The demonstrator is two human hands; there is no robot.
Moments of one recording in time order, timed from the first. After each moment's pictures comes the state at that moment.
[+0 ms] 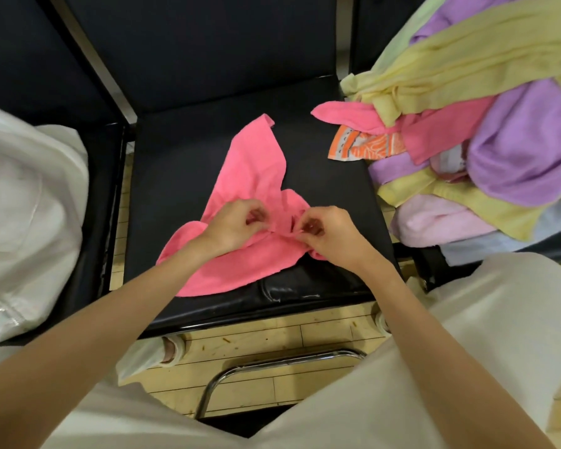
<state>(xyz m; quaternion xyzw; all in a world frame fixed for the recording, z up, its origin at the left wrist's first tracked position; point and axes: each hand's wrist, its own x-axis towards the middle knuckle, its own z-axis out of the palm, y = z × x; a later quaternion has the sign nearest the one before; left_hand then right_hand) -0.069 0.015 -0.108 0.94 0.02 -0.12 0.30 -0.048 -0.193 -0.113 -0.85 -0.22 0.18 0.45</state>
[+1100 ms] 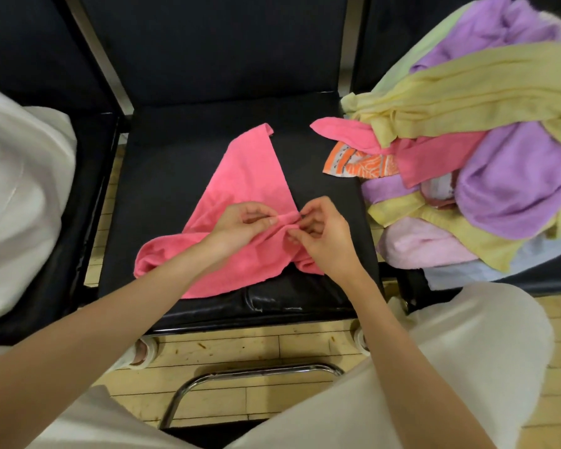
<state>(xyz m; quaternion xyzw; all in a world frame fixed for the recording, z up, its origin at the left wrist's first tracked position) -0.074 -0.021 -0.096 0.80 0.15 -0.07 0.58 -0.046 -0.193 -0.108 -0.80 -0.13 0.12 0.57</state>
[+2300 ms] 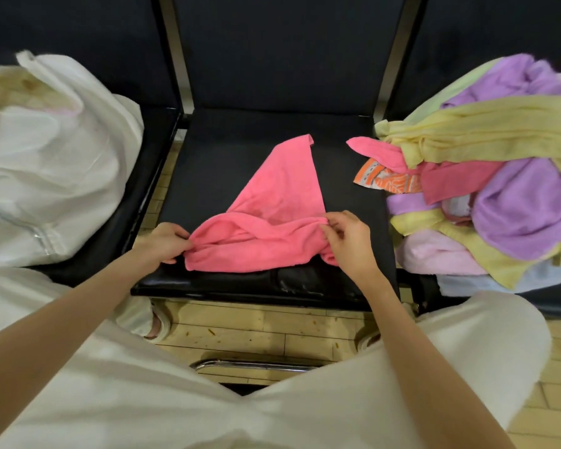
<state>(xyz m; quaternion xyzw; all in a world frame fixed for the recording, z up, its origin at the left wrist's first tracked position) -0.186 0.109 -0.098 0.81 0.43 -0.13 0.39 -0.066 -0.185 -0.103 -0.88 -0.22 0.03 0.42</state>
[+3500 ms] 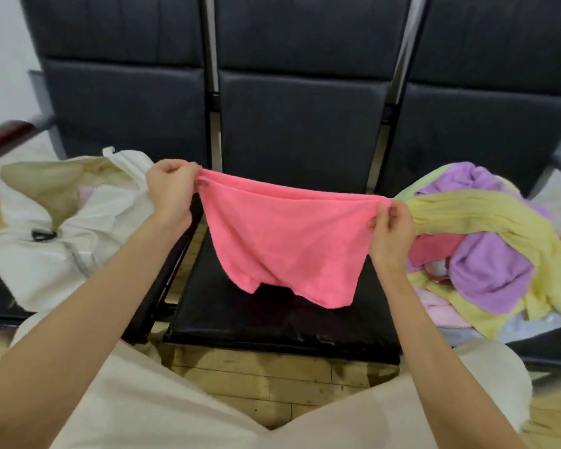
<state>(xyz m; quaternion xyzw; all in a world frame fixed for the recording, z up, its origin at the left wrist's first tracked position) -0.164 0.116 0.097 0.59 0.31 0.38 0.64 -0.050 -0.168 0.021 -0.77 -0.09 -0.23 0.59</state>
